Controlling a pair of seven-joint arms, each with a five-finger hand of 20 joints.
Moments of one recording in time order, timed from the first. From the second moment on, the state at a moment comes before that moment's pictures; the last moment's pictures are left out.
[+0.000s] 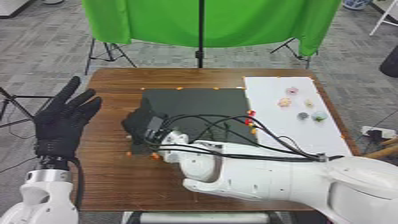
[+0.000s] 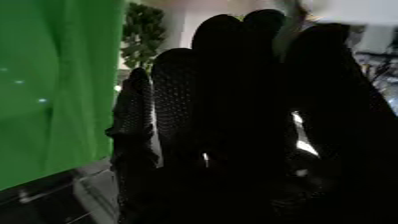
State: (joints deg) left arm 125.2 -55.3 -96.4 -125.0 33.3 12.6 23.0; right arm -38.3 -74.7 -1.7 -85.5 -137.8 10.5 25.5
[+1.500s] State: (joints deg) left arm 127.4 -53.0 -95.9 -124.0 31.0 12.3 28.3; right arm -42.8 -69.7 7.8 -94.4 -142.2 -9.3 9.8
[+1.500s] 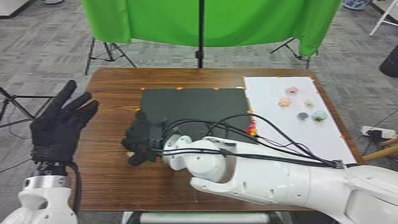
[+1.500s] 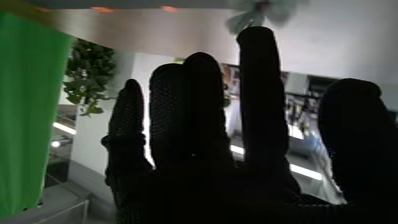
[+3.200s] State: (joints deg) left arm 138.8 -53.5 -96.9 -125.1 26.3 16.2 33.9; right arm -68.1 -38.6 42.4 -114.5 -118.0 8.6 40.5
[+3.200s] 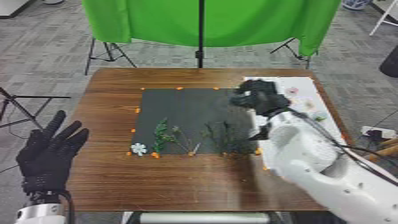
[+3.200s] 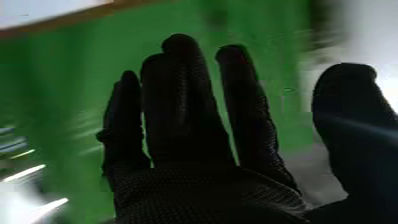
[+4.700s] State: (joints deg) left arm 136.2 -57.3 -96.0 -124.5 29.1 14.8 30.6; right arm -65.4 -35.1 35.3 -94.8 -126.5 7.5 53.6
